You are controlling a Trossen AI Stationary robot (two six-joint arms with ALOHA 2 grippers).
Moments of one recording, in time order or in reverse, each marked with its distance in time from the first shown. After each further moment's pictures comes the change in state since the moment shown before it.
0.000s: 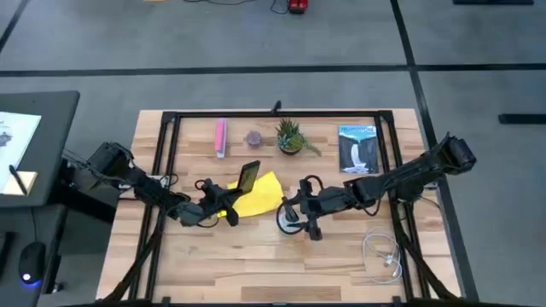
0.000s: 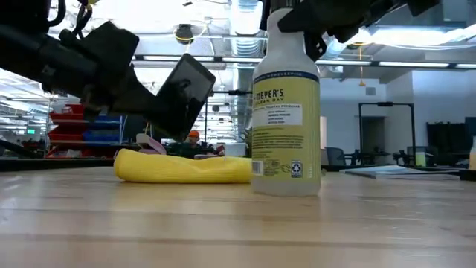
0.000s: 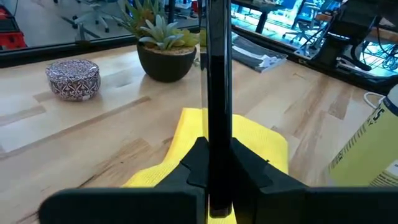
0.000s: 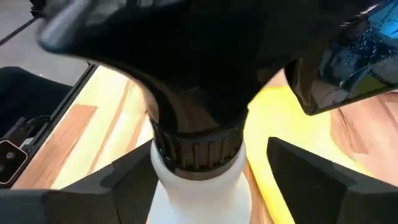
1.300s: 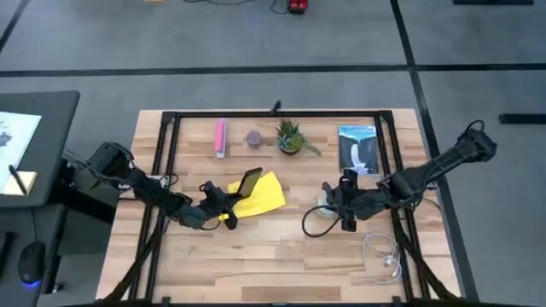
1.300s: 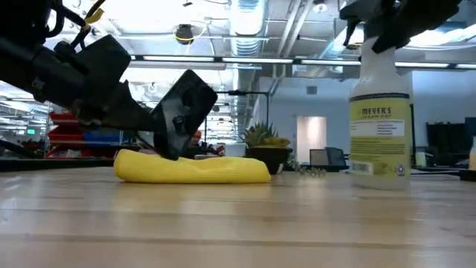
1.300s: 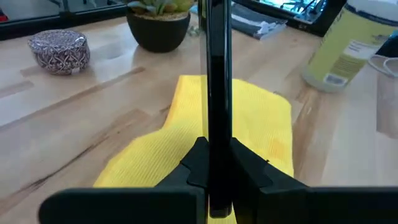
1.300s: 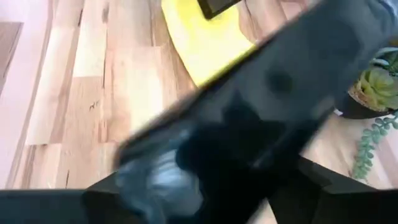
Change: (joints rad) left arm -0.006 0.004 0.001 -0.160 0.079 -0.105; right arm 0.182 -0.361 0.002 -0.756 0.348 0.264
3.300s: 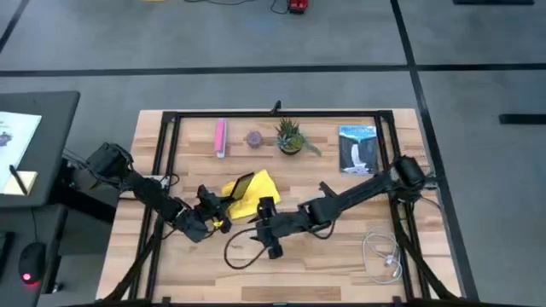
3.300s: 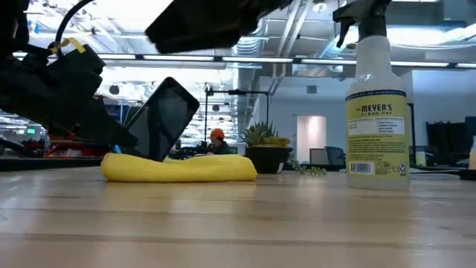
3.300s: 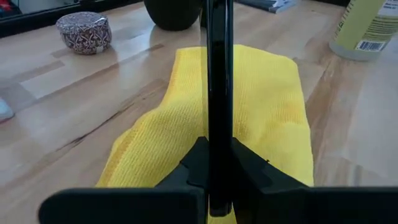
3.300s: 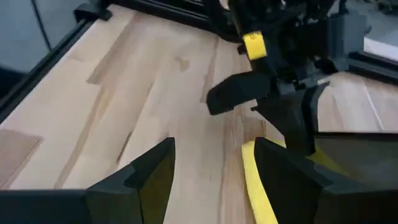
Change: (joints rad) left arm -0.117 0.000 0.001 -0.353 -0.068 -0.287; right arm -0.135 0.877 0.555 0.628 -0.225 -0.417
